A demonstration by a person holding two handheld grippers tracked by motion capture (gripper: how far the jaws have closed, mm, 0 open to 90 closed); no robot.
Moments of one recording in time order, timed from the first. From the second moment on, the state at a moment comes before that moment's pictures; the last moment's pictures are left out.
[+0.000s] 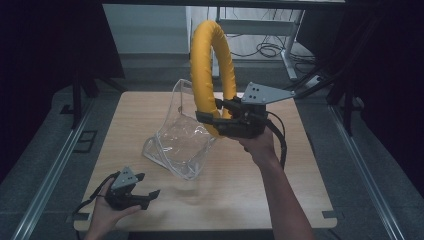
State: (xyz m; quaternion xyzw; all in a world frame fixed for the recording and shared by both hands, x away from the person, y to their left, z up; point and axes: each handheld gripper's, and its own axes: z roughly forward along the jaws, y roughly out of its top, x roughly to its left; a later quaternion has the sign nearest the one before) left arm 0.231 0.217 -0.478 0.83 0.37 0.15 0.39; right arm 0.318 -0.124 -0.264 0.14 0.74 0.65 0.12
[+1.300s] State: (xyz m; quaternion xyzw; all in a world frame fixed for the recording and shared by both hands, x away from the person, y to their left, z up) left arm 0.231 0.219 -0.477 0.82 0.37 0.15 0.40; right arm 0.317 -0.071 -0.273 0.10 0.73 0.67 0.07
